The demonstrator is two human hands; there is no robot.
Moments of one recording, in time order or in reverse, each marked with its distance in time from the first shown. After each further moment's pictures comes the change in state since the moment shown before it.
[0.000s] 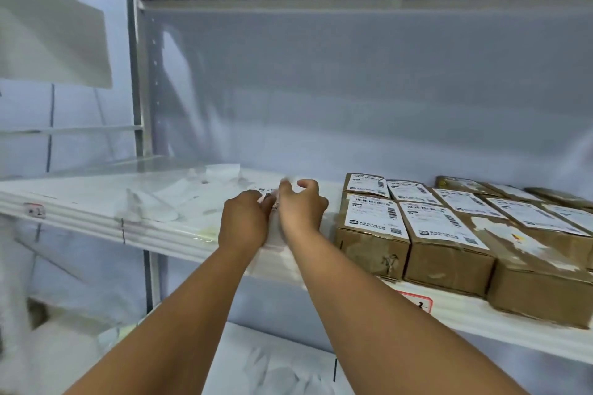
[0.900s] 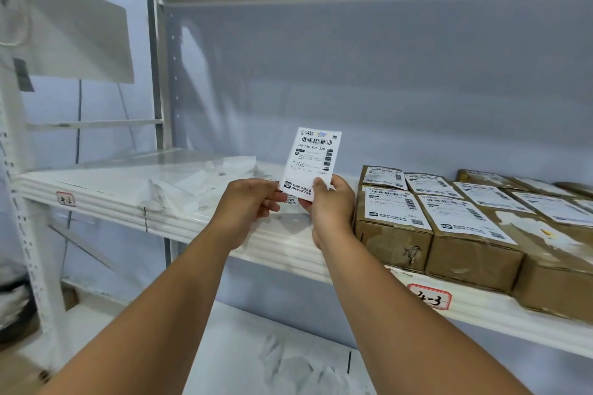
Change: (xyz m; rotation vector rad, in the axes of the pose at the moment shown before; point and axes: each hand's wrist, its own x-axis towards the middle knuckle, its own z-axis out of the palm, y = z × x) left_hand 0.005 -0.010 -0.031 -0.849 -0.284 -0.231; right_hand 0.003 0.010 -0.015 0.511 -0.012 -0.041
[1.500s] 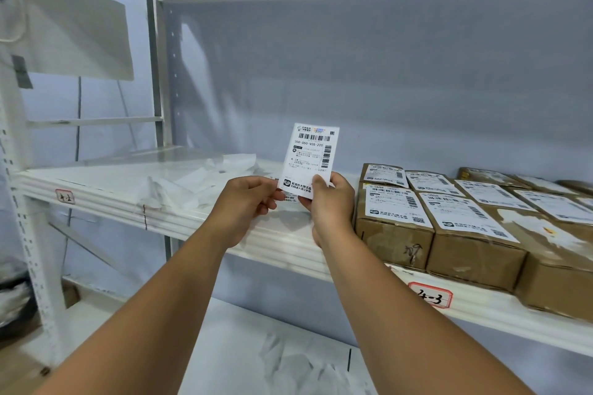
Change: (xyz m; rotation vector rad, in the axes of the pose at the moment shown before) left_hand 0.000 0.000 -0.004 0.007 -0.048 0.020; right_hand 0.002 0.003 0.001 0.004 -0.024 -0.006
